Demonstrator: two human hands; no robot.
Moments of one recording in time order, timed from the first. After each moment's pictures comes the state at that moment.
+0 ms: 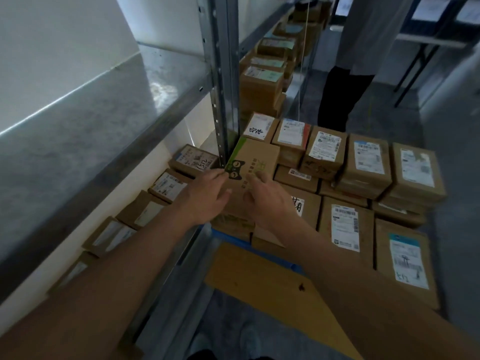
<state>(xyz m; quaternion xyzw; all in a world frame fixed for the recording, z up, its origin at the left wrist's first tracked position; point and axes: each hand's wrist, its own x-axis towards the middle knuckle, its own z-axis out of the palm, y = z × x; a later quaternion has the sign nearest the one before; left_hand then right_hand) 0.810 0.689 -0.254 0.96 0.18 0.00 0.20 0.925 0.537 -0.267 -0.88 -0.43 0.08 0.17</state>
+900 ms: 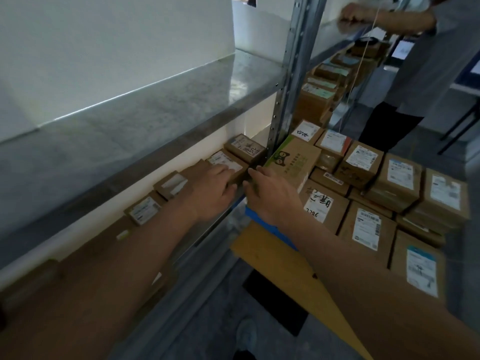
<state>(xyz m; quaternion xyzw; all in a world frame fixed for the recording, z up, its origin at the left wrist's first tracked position) 0.637 0.637 -0.207 0.94 0.27 0.10 0.20 0.781 0.514 -0.202 -0.81 -0.56 0.03 0.16</state>
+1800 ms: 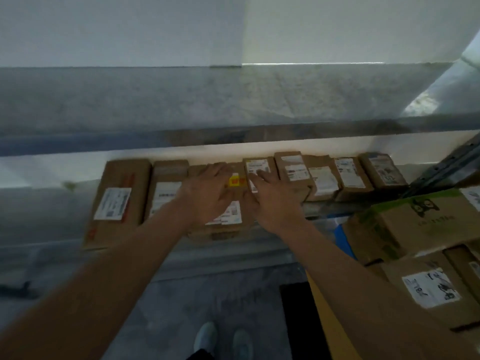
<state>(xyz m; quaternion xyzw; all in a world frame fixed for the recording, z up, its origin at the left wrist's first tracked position) 0.420 0.564 -0.237 0.80 0.58 0.07 0.13 0.624 0.571 -0.238 -0.55 -0.82 0.13 0.11</state>
